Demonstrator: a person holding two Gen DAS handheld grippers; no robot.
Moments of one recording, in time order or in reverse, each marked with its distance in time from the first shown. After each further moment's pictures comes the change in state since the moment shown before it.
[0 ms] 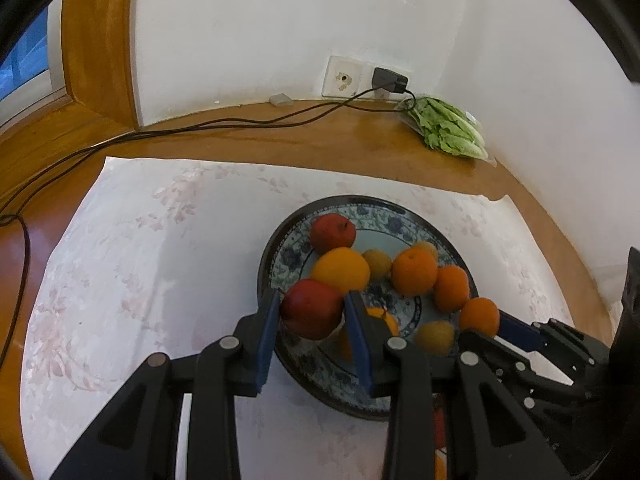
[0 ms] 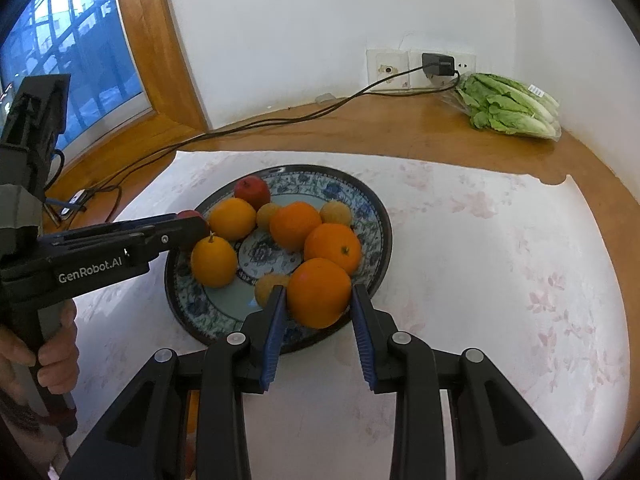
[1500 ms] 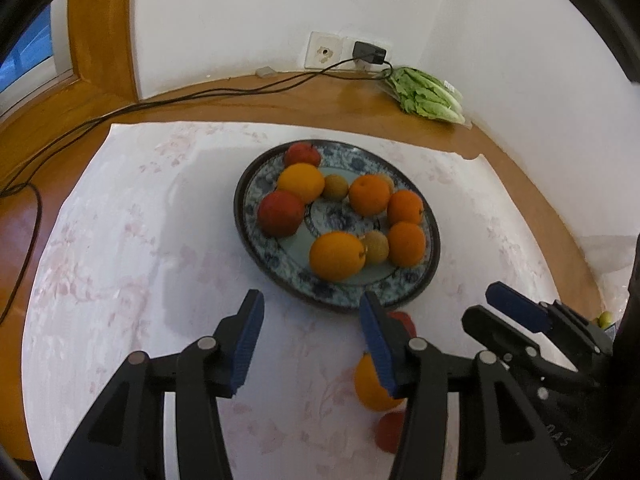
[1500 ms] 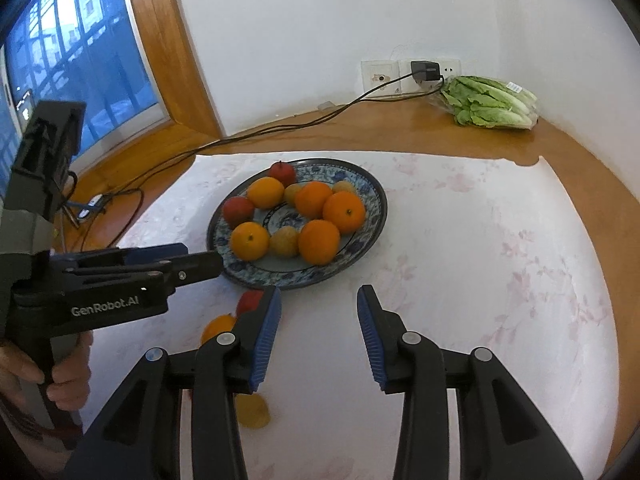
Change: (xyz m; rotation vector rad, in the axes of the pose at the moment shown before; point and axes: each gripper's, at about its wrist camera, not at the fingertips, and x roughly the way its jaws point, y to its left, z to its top) left arm -0.042 -0.024 -0.045 0.018 0.094 -0.009; right arm -0.056 0.012 -0.033 0.045 -0.028 0.016
